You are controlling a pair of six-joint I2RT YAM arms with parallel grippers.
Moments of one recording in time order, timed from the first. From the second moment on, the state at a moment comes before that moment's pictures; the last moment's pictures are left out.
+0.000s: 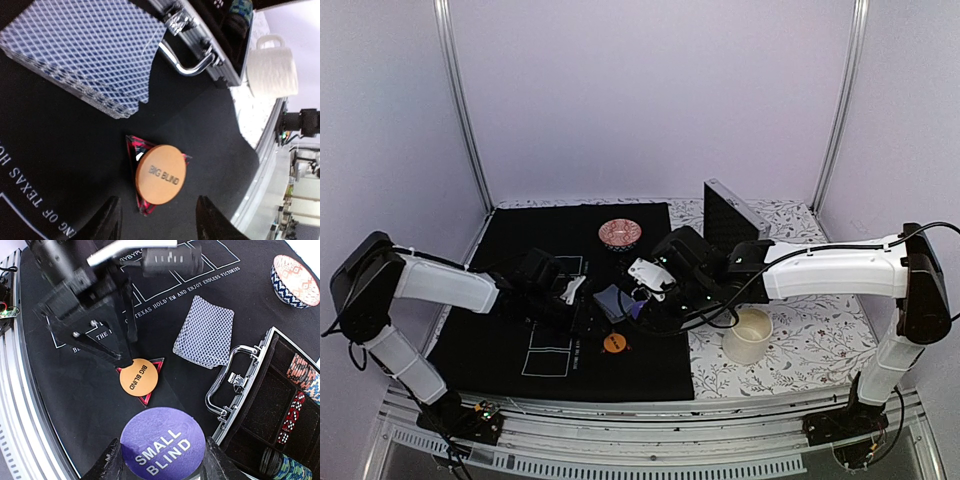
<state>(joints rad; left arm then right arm) -0.67 1.61 0.68 0.01 0.51 -0.51 1.10 1.73 1.29 -0.43 0.03 0.01</state>
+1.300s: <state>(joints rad) -0.72 1.42 0.70 0.27 0.79 -0.60 1.17 1.70 1.29 -0.30 0.13 -0.15</state>
